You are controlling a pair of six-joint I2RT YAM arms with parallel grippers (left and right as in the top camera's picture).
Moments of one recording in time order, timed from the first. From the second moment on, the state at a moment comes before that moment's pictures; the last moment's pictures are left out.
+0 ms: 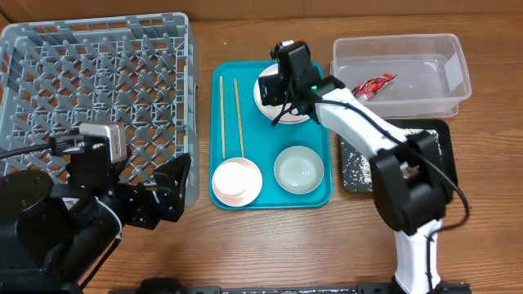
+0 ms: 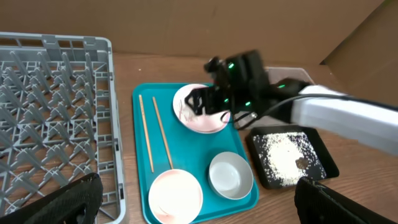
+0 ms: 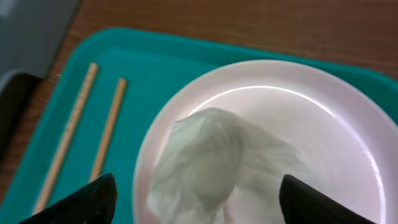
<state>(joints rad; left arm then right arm) 0.02 0.89 1.64 -1.27 0.37 -0.15 0.49 2.17 1.62 -0.31 -0.01 0.25</state>
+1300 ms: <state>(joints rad) 0.02 0.89 1.64 -1.27 0.37 -0.15 0.23 1.85 1.64 -0.64 0.05 0.40</state>
